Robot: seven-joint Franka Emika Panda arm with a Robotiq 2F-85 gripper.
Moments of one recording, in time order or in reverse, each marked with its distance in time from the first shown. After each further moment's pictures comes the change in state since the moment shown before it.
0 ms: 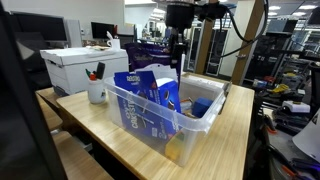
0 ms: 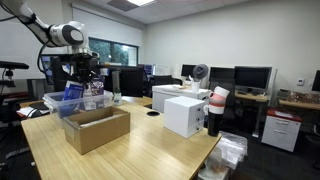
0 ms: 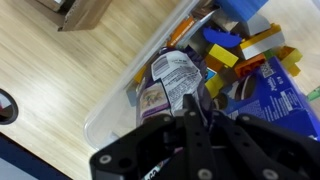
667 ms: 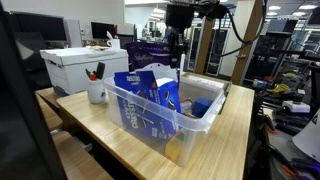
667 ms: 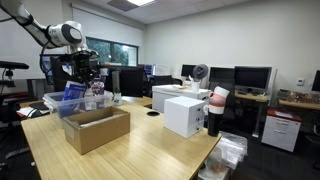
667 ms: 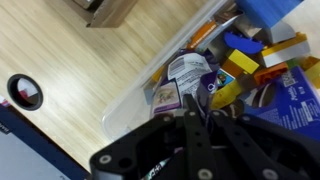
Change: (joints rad) arm 0.003 -0.005 0.016 0.000 -0.146 0.000 0.048
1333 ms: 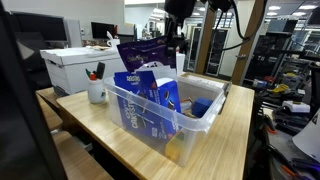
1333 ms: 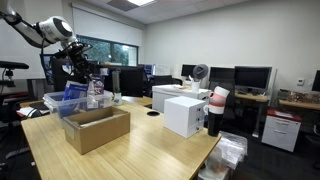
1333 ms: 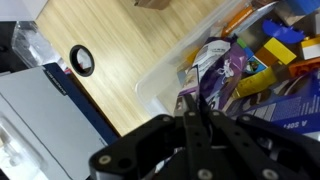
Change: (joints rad) arm 0.037 -0.044 0.047 0.004 -0.283 0.000 0.178
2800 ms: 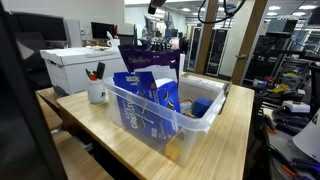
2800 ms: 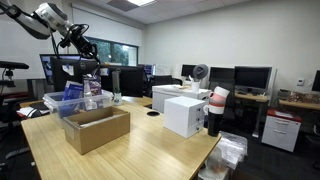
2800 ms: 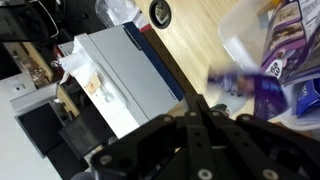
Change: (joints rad) arm 0.000 -0.026 0.026 0.134 -0.312 0.000 0.197
